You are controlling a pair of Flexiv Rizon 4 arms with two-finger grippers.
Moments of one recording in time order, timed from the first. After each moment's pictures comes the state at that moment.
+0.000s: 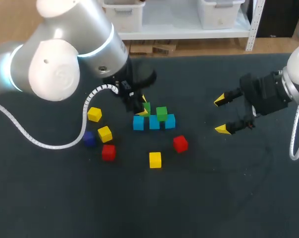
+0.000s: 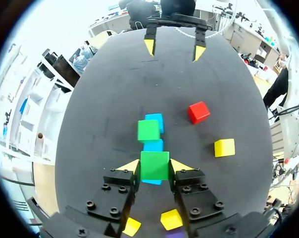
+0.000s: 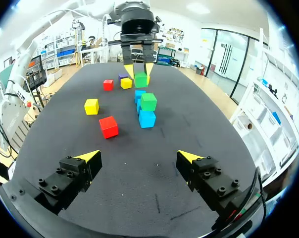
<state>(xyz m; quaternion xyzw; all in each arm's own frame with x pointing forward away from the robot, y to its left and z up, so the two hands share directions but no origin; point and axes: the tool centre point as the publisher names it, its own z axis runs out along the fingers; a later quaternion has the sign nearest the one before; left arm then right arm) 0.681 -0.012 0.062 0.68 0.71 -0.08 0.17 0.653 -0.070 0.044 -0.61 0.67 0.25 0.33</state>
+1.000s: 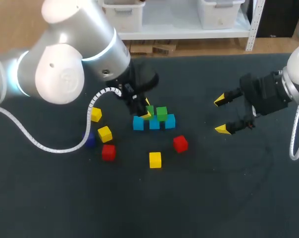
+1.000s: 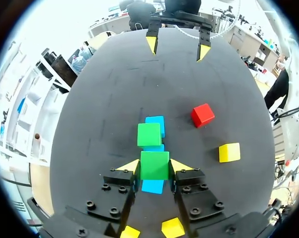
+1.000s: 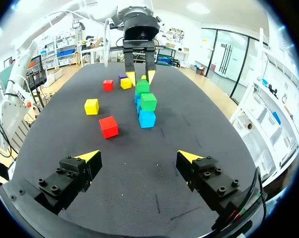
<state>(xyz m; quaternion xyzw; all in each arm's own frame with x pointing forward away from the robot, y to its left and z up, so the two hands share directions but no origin) 0.682 -0.021 0.045 0.68 0.71 -0.10 0.17 0.653 -0.070 0.044 -0.61 0.67 0.25 0.33</state>
